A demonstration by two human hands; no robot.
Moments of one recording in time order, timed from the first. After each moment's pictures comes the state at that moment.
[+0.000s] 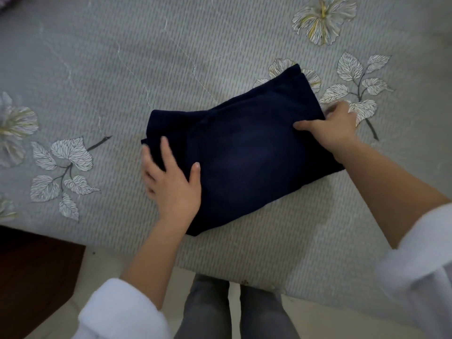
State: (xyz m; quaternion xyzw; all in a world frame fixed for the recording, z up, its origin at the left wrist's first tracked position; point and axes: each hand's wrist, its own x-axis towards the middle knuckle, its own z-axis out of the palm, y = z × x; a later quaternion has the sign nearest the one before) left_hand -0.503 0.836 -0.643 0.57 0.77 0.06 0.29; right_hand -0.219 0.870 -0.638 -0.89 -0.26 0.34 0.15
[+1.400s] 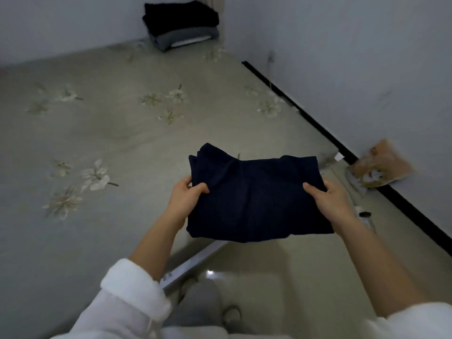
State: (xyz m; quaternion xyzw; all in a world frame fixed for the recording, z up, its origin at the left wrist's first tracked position) left_hand -0.155 0.446 -0.335 0.63 0.38 0.01 0.68; right_hand -0.035 0.176 -0.314 -0.83 0.04 0.18 0.53
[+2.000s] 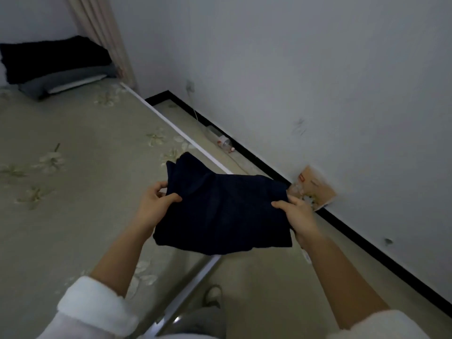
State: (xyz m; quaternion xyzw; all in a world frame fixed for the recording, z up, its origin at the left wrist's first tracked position) left_hand 0.246 0.311 -0.321 0.70 0.29 -0.04 0.65; right_hand 0.301 0.016 -0.318 -0.74 0.17 0.17 0.62
